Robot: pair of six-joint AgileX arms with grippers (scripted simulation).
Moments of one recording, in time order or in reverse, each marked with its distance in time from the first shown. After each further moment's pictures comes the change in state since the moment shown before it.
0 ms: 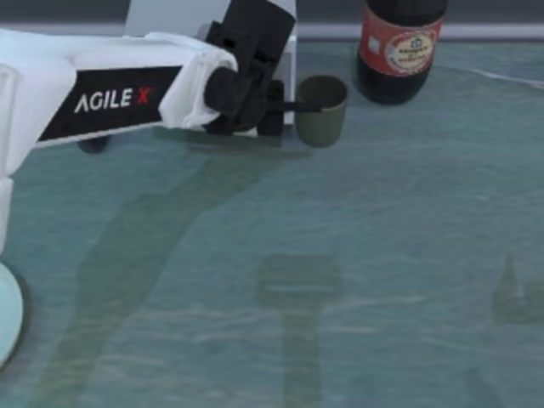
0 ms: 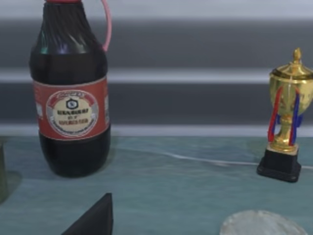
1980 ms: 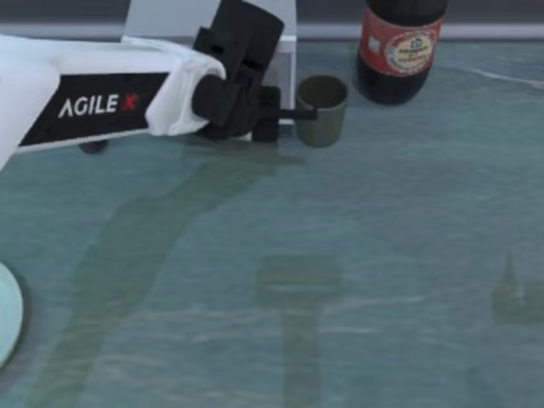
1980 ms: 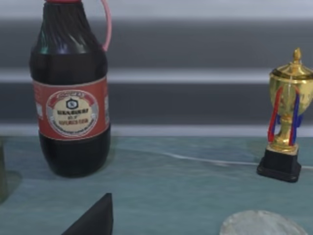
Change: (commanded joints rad) left arm 0.010 -0.041 -0.068 0.039 0.043 0.056; right arm 0.000 0.000 0.000 0.000 0.000 0.000
